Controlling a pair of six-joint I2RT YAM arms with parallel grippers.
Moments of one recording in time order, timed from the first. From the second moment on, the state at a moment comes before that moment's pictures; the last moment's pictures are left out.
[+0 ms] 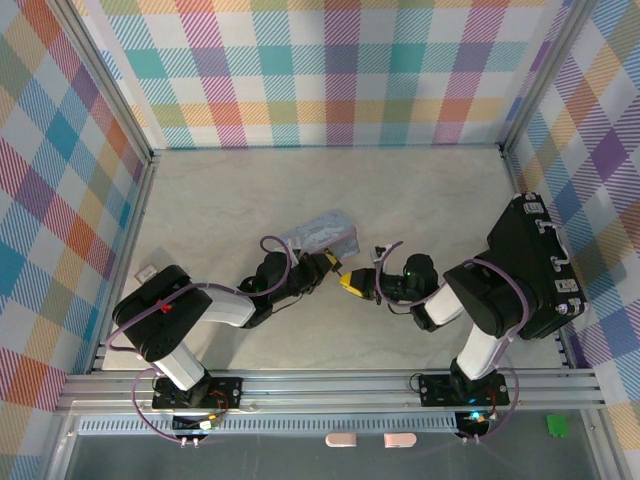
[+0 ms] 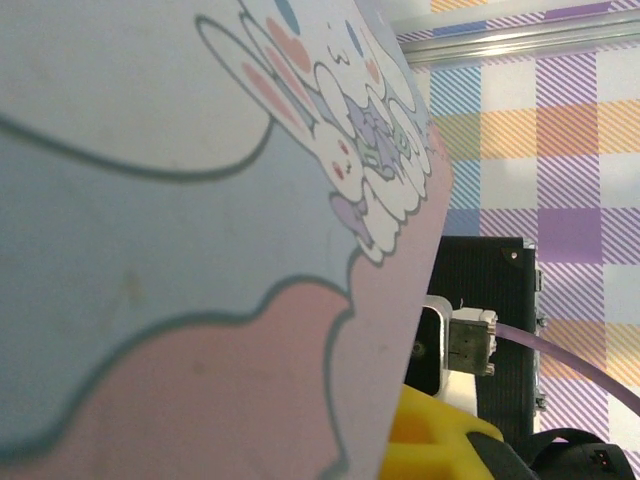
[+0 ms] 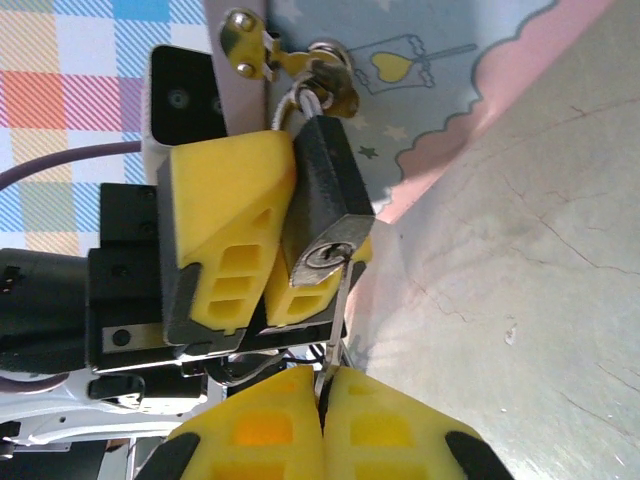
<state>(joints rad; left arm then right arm) -0.75 1.63 0.49 0.87 0.16 -1.38 0.49 1.73 0.29 1.28 -0.85 1.34</state>
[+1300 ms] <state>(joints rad) -0.75 1.62 0.49 0.89 0.17 -1.40 0.47 1.70 0.29 1.28 -0.85 1.36</state>
